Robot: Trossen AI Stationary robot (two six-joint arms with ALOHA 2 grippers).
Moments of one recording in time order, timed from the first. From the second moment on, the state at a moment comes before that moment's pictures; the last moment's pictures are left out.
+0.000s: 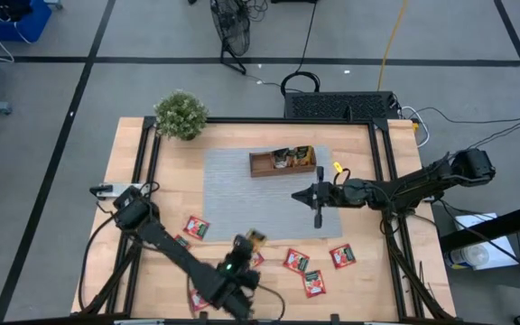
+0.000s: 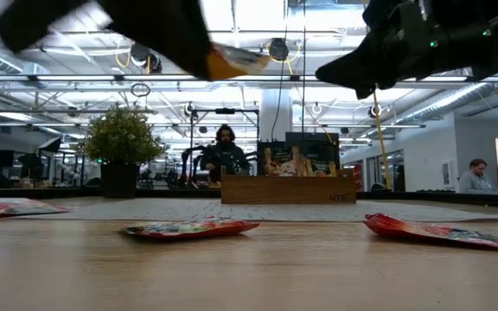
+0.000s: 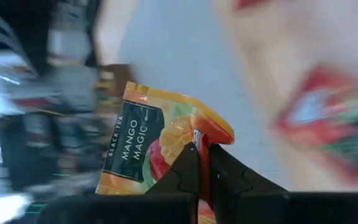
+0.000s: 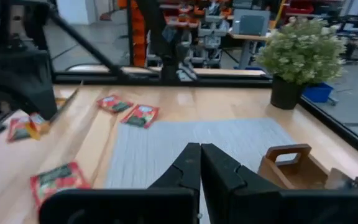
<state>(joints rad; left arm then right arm) -0.66 2.20 1.84 -1.22 -0.92 -0.13 0.13 1.23 0.37 0.73 0.21 0.00</state>
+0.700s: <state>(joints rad) -0.28 2.20 1.84 -1.20 -1.14 0.31 -0.22 1.54 0.37 1.15 -0.28 0.23</state>
